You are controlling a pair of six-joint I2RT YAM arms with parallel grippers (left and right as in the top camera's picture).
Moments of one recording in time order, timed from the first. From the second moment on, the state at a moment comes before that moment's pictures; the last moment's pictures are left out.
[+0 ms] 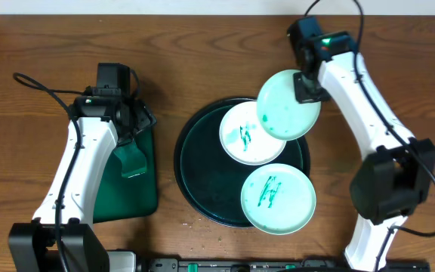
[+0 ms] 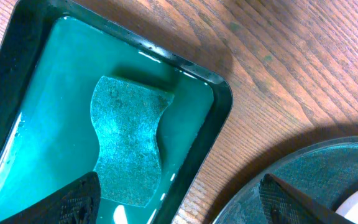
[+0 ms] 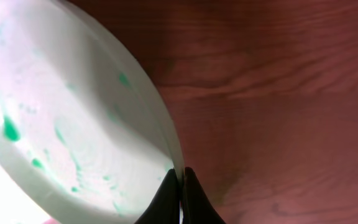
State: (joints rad) left arm -0.02 1.52 1.18 -0.92 -0.09 -0.61; right arm 0.28 2.00 1.85 -1.28 0.34 0.26
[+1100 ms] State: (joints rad) left arm -0.02 1.52 1.18 -0.91 -0.09 -0.61; right arm -0.34 1.99 1.85 -1.28 0.23 0.26
